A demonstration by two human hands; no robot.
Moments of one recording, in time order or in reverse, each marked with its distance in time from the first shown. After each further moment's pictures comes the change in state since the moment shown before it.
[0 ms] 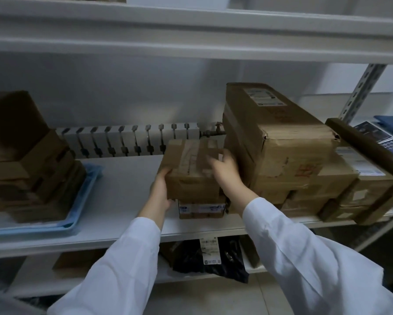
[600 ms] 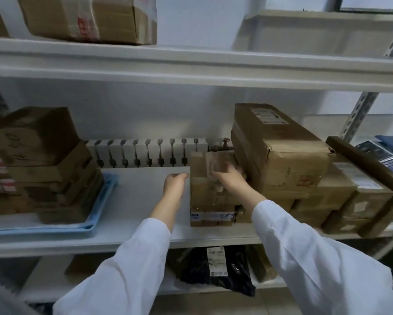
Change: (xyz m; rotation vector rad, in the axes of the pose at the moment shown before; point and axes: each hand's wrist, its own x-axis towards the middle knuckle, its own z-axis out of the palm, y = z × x) left_hand -0.034 0.022 0.001 0.353 0.092 0.242; right_hand -0.024 -0.020 0.002 -0.364 -0.083 0.000
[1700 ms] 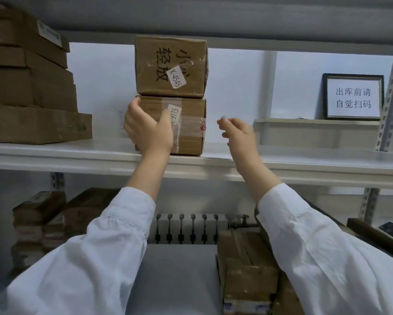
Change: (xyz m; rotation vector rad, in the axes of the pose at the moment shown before) left_hand -0.107 0.270 -0.134 -0.075 0.602 1.112; right_hand -0.091 -0.270 -0.042 0.474 0.348 -0.816
